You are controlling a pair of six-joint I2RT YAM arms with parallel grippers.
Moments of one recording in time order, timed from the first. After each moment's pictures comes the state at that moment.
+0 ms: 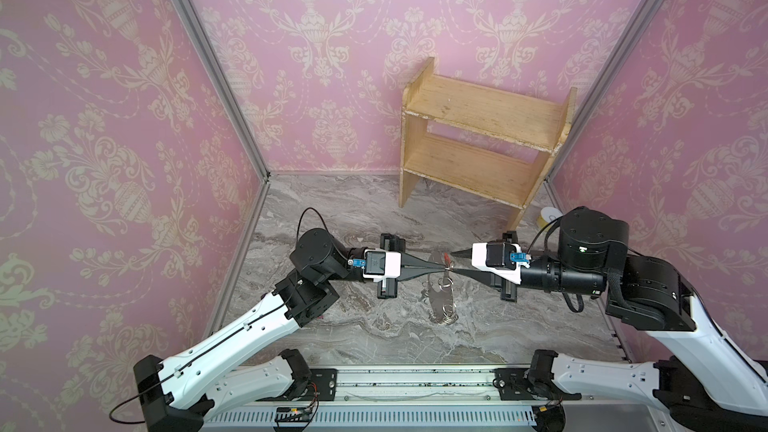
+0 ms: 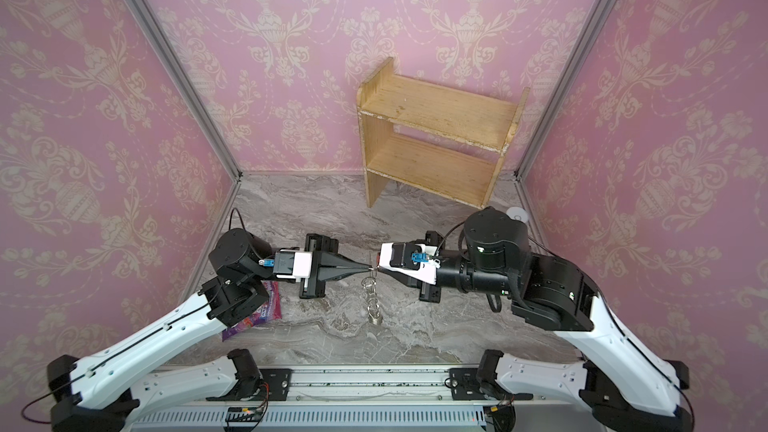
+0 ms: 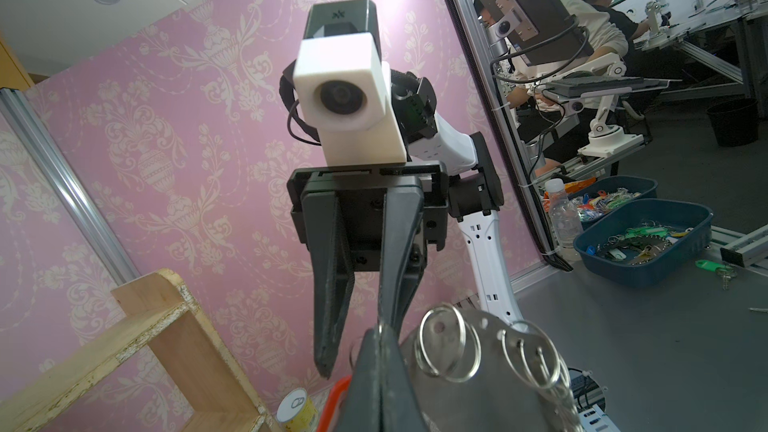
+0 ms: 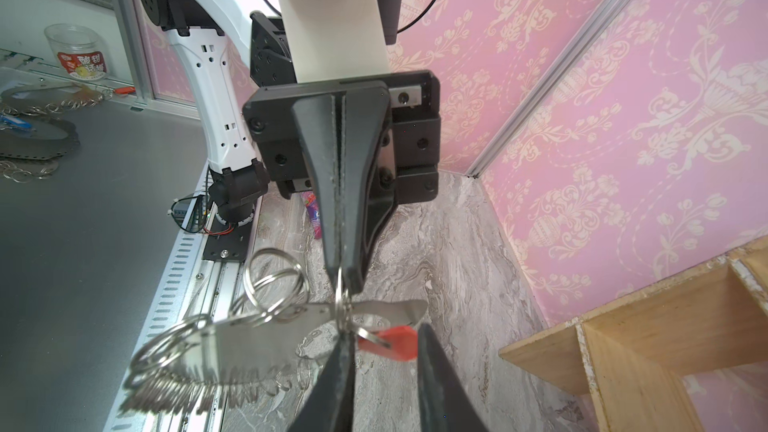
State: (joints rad) left arm -0.87 1.01 1.00 0.35 0.82 0.20; right arm 1.00 1.01 1.59 -0.90 -0.22 -0.50
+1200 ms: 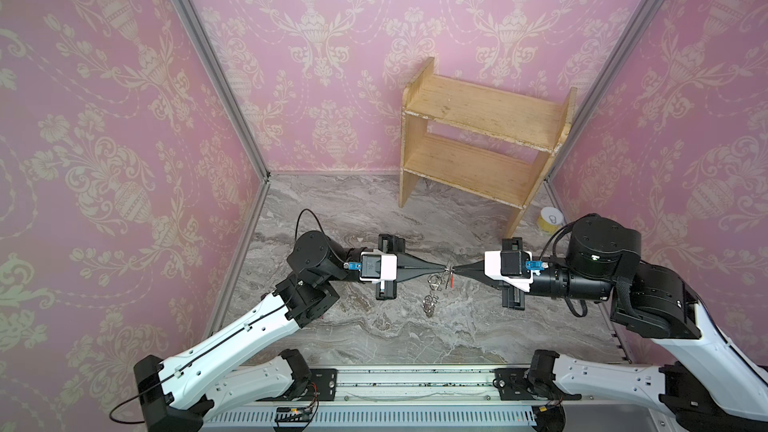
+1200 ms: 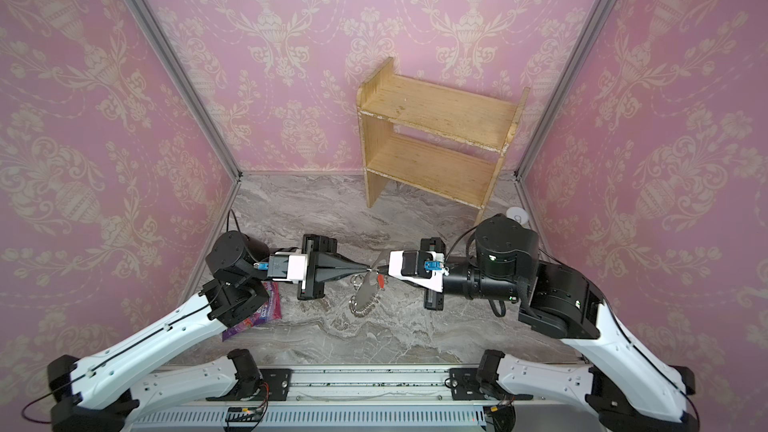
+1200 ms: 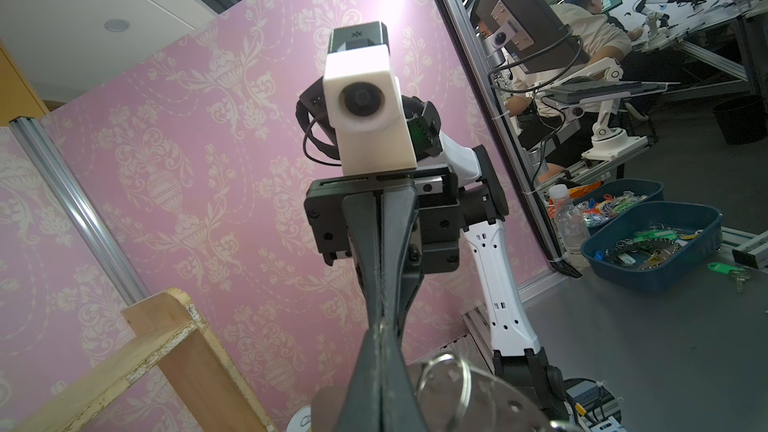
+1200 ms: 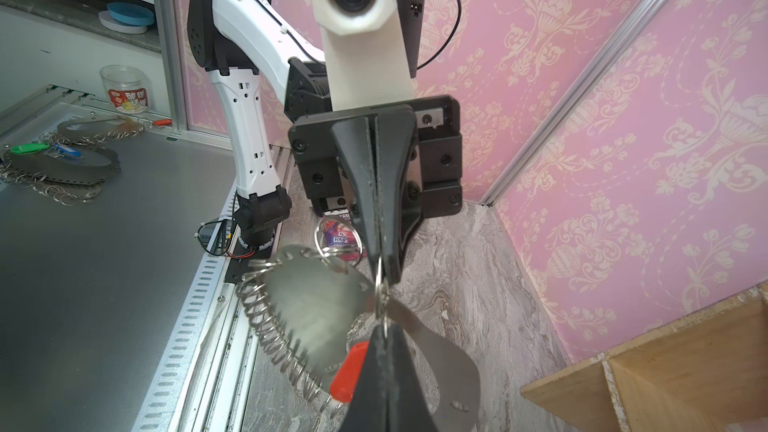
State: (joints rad) left arm -0.87 1.00 0.99 0.43 0.82 0.19; right arm 1.01 0.94 1.51 -0.81 -0.29 -0.45
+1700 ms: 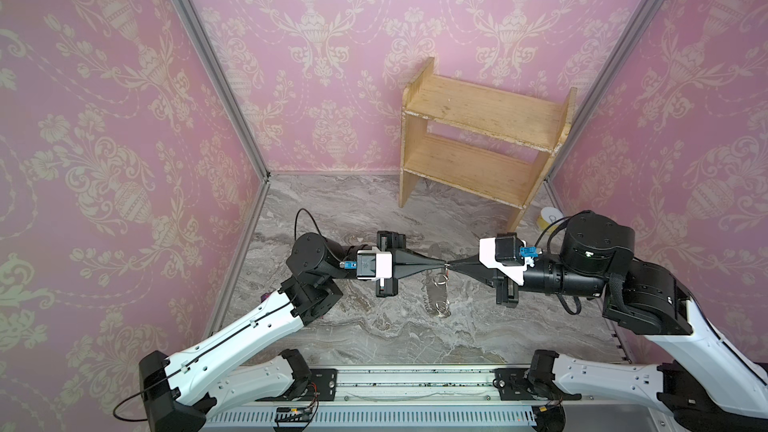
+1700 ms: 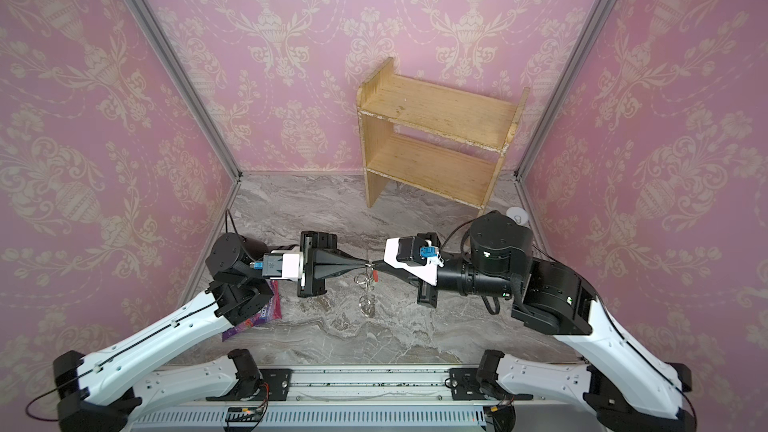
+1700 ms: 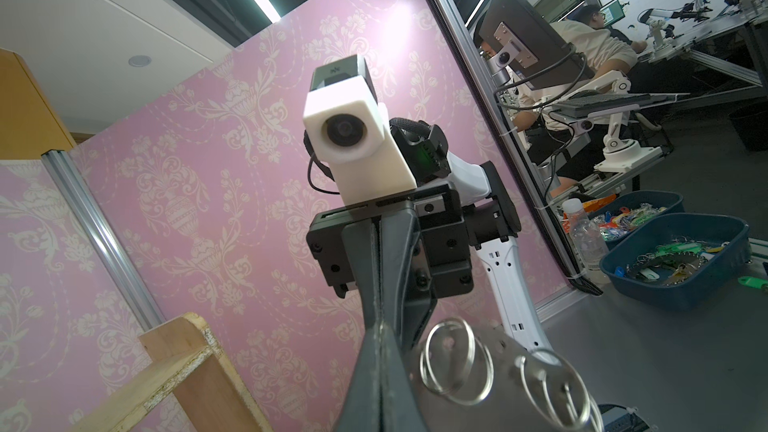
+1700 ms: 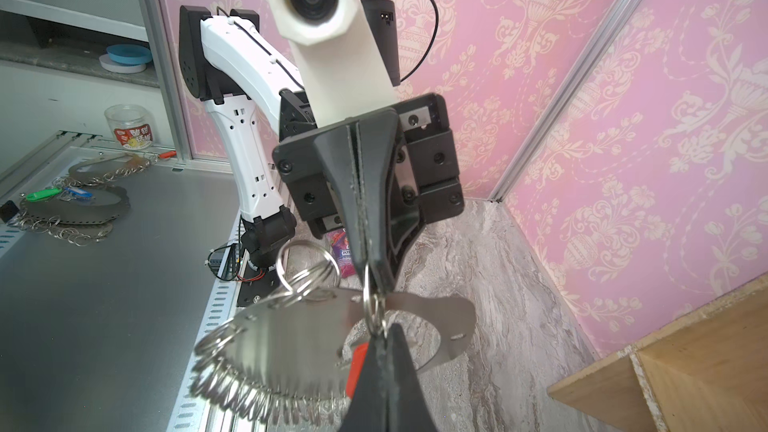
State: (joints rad) left arm -0.87 1.03 0.97 0.56 0.82 0.16; right arm 1.01 0.98 1.52 -0.77 -0.29 -0.34
